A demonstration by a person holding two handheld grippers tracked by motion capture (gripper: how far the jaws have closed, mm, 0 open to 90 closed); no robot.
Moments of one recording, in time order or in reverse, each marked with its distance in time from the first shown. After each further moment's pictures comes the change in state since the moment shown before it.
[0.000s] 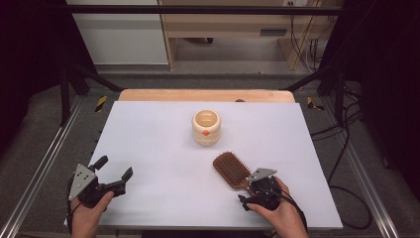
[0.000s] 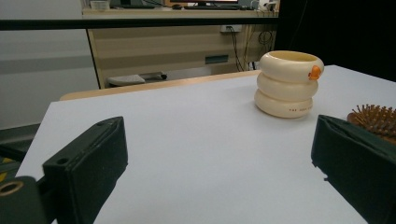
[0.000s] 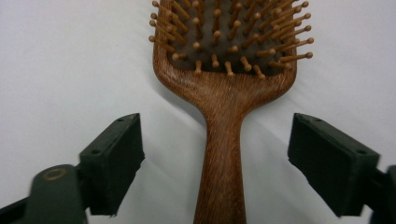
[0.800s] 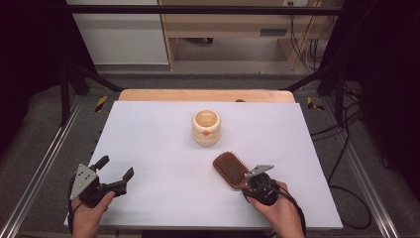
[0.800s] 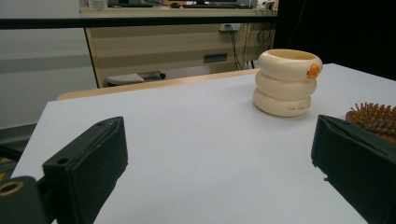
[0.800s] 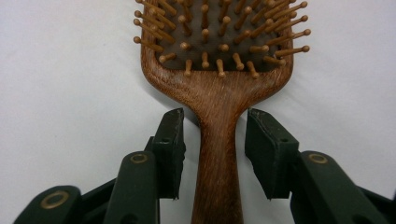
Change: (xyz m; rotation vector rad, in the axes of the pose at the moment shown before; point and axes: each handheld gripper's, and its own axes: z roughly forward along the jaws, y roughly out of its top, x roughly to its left) left arm -0.002 0.000 0.002 0.003 -0.005 0.000; right arm -0.002 0.009 0.004 0.071 -0.006 0.052
